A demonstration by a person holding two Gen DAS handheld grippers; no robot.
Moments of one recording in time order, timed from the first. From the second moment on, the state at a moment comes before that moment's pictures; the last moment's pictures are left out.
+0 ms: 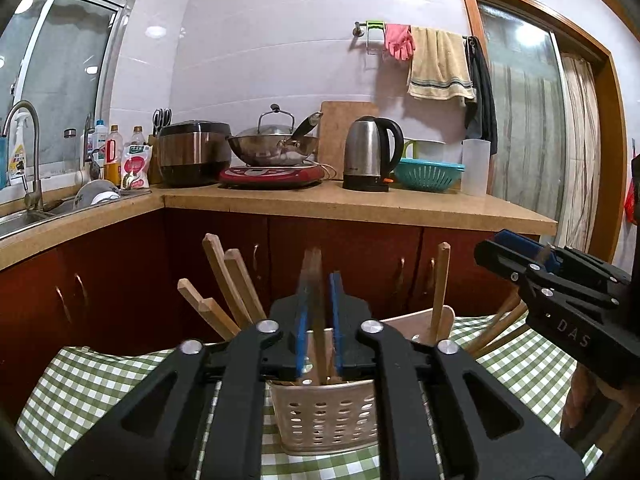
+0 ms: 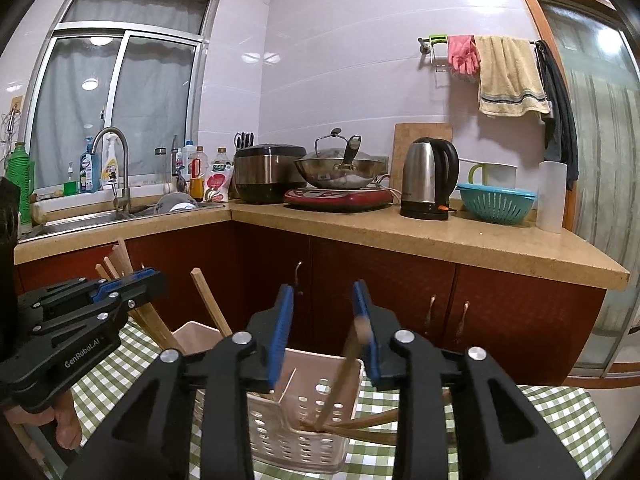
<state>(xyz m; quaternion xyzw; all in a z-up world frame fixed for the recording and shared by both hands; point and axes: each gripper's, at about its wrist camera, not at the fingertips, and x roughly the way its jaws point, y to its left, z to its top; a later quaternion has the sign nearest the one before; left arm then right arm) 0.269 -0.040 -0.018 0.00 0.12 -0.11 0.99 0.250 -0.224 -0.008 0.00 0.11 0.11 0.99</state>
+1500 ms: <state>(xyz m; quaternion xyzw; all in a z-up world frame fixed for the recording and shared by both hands) 0.216 -0.035 0.020 0.02 0.07 -0.05 1.00 0.212 -0.246 0.021 0.02 0.08 0.04 1.00</state>
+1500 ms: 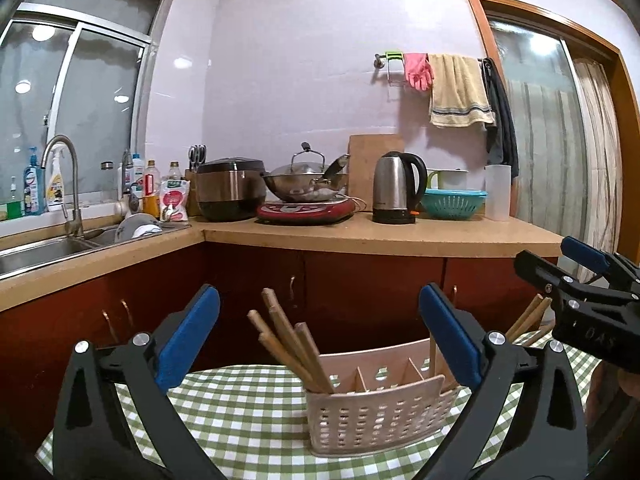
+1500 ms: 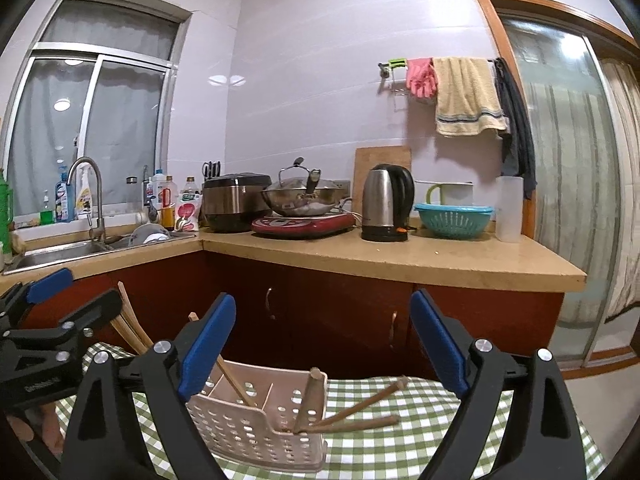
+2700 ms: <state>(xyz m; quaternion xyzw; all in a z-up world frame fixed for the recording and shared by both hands) 0.011 0.004 0.030 -0.01 0.13 0.01 0.99 0.028 -0.248 0.023 0.01 0.14 0.02 0.99</state>
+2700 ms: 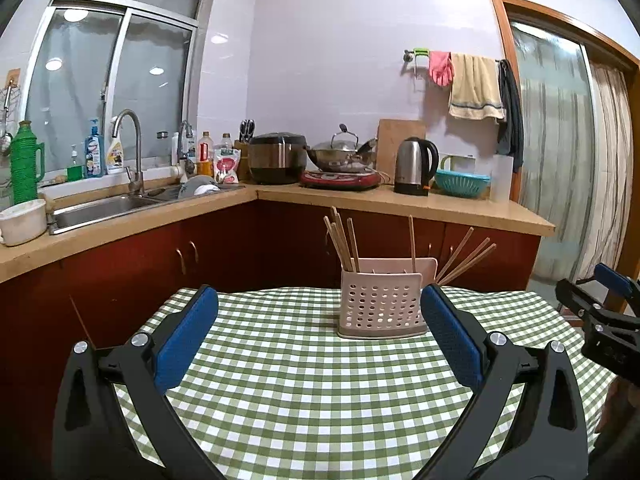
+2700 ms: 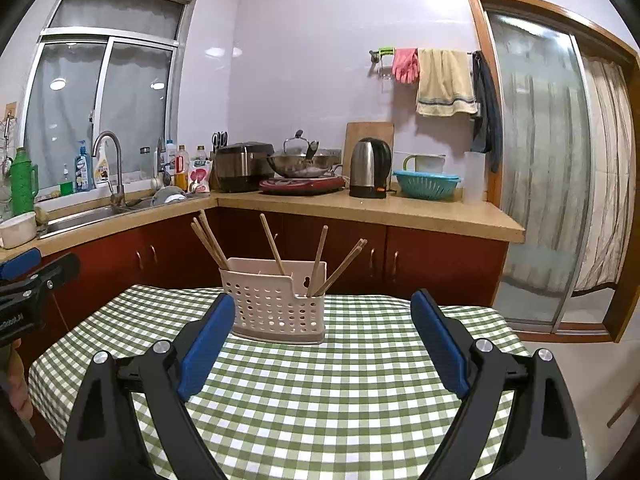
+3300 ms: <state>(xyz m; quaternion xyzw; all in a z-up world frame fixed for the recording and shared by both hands) -0.030 0.004 0.037 0.00 0.11 0.01 0.99 -0.012 -0.249 0.043 0.01 0.11 0.02 0.99</state>
